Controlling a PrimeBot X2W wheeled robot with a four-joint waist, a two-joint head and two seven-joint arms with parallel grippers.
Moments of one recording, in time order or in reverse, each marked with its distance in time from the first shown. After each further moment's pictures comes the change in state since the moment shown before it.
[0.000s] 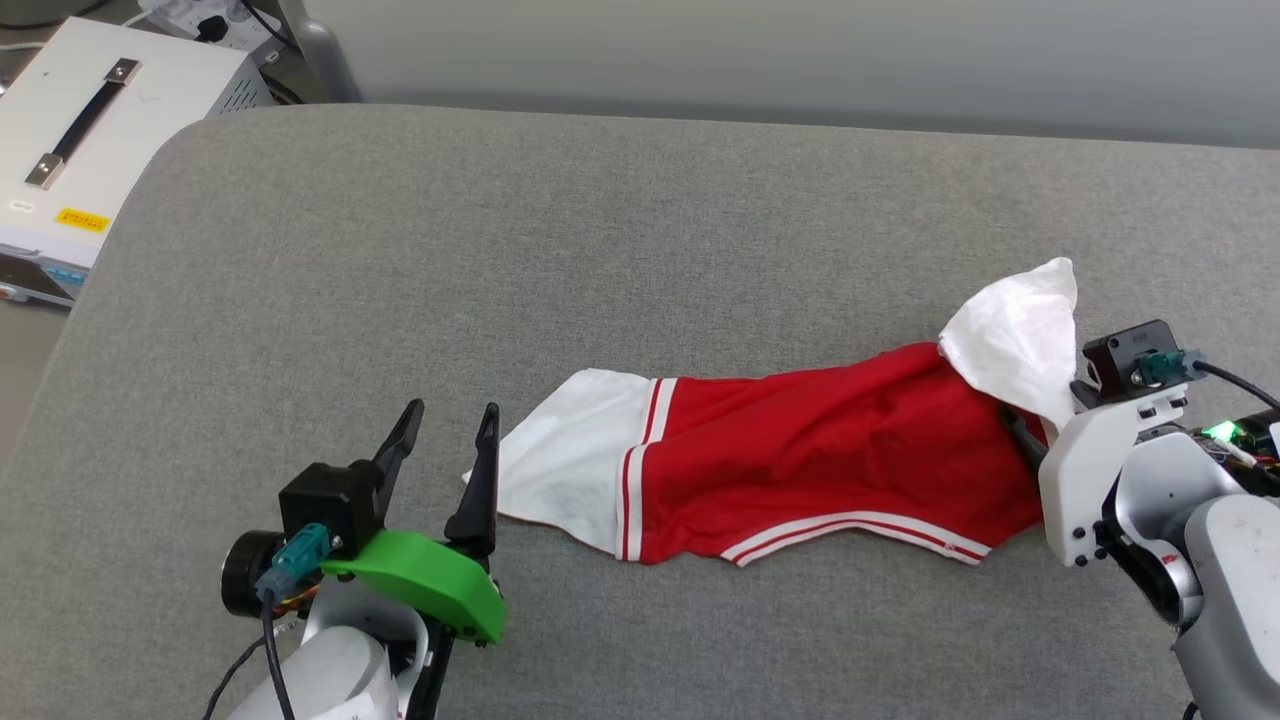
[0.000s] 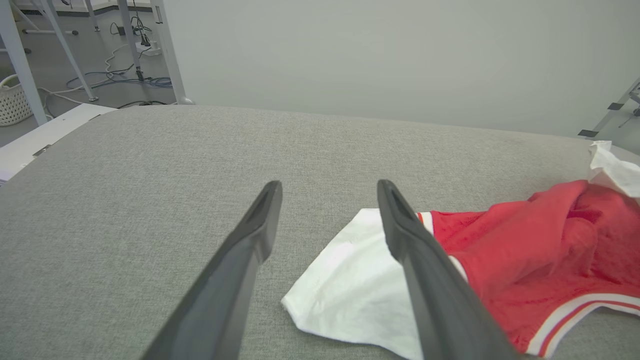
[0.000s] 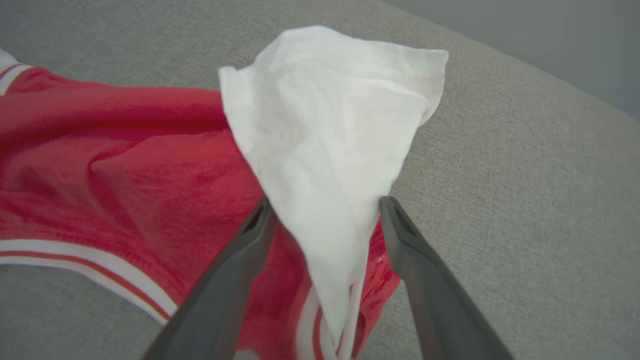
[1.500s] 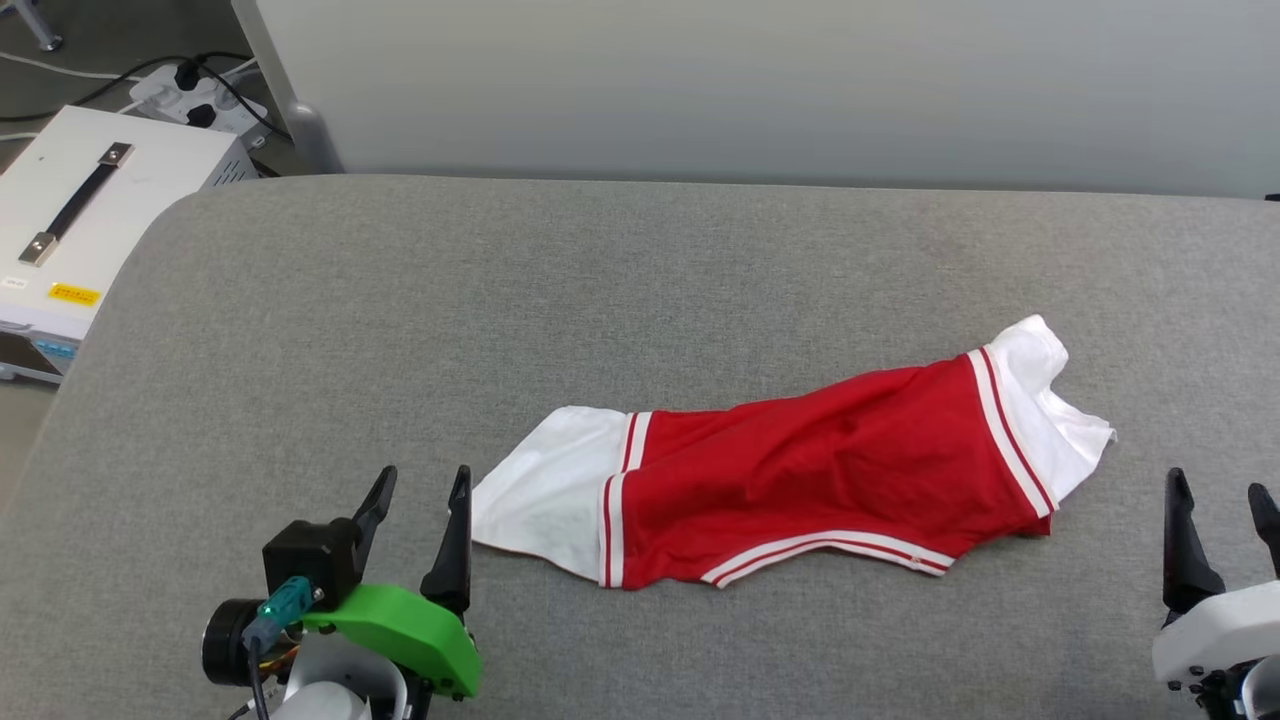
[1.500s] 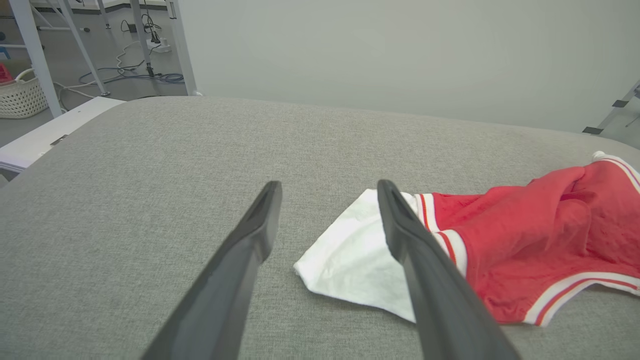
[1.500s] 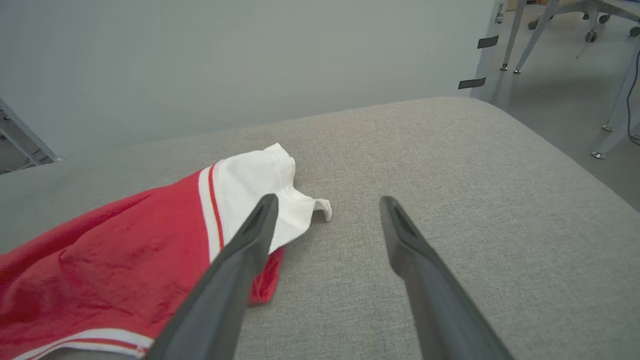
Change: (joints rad) left arm 0.101 -0.006 0.050 0.038 0.008 -0.009 0.000; right arm 0.342 0.238 -0.468 -0.148 0.003 0.000 -0.449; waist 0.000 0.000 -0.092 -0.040
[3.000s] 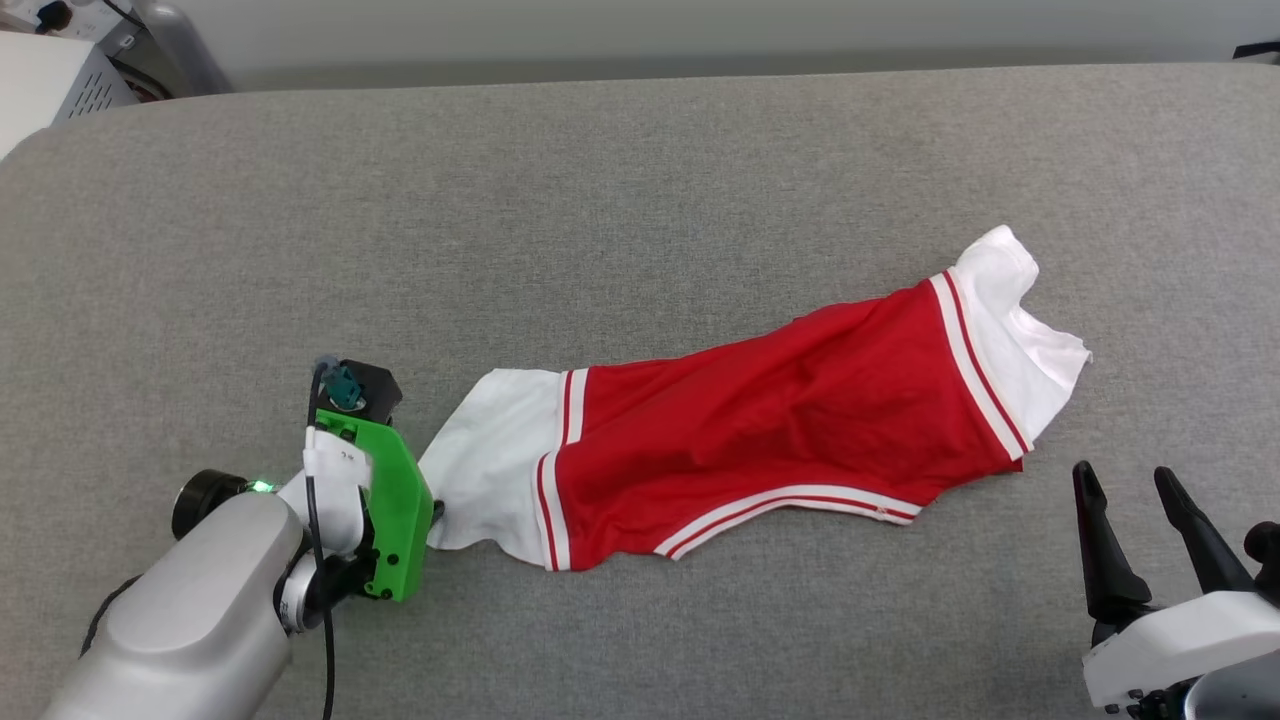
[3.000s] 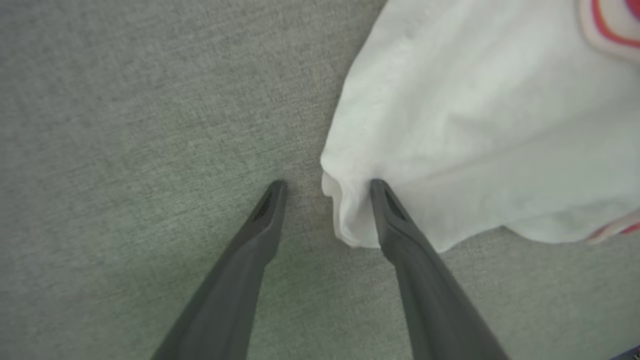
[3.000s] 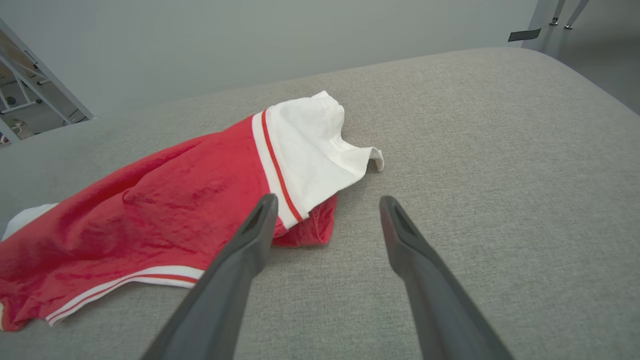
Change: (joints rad) left arm -0.418 0.080 -0.208 0.373 -0.136 -0.304 0.836; right arm 0.110 0.056 0.145 -0.295 0.032 0.000 0.127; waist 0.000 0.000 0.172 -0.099
